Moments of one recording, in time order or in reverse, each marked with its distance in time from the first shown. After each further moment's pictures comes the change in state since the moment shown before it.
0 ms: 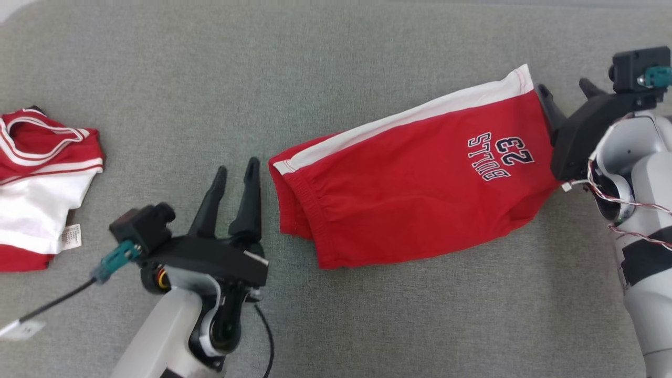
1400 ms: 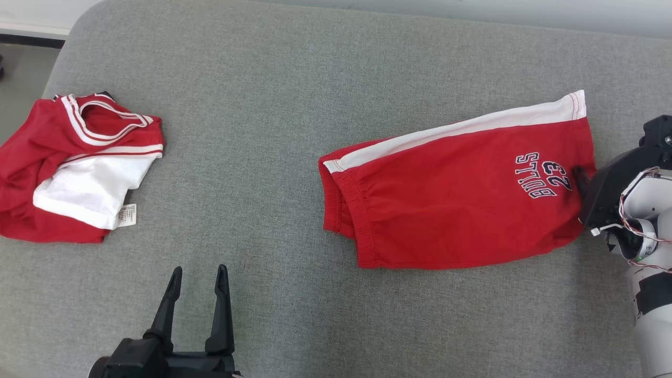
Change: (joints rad) left arm 0.477 -0.120 0.322 -0.235 0.711 -0.075 -0.030; right arm 0.116 0.047 -0.264 0.108 -0.084 -0.003 0.194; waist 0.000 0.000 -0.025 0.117
